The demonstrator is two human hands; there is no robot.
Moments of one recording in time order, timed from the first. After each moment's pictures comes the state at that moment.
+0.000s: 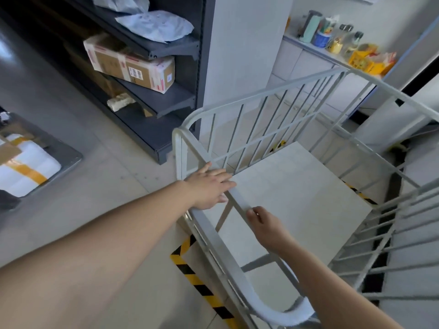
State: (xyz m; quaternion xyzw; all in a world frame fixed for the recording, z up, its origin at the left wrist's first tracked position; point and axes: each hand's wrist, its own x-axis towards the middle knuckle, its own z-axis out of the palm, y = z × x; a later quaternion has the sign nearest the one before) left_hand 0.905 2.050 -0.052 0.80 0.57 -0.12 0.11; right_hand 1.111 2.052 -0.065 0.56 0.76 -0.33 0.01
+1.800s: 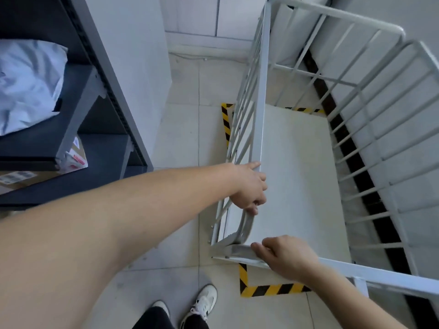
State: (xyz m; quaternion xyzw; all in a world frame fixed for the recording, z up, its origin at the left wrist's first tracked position) left_hand 0.720 2.396 -0.055 0.96 -0.02 -0.28 -0.03; right_hand 0.801 2.211 -0.082 0.73 0.61 -0.29 0.10
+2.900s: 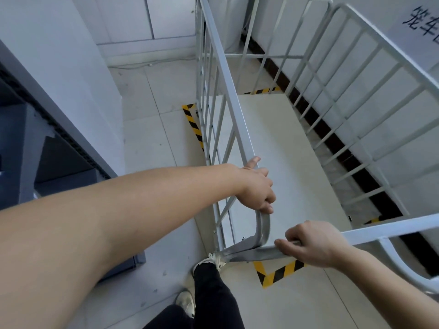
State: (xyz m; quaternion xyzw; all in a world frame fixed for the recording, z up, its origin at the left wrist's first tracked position) left_hand 0.726 2.404 -0.060 0.95 -0.10 -0.30 0.03; right_hand 0.792 2.211 -0.084 0.80 0.54 -0.24 0.10
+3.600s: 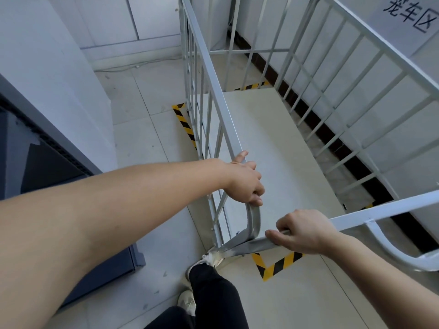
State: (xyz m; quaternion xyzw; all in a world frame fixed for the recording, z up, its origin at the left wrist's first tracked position) left_hand 0.725 2.403 -0.059 0.95 -0.09 -0.30 0.04; right_hand 0.787 2.212 -0.082 0.80 0.55 -0.23 0.11
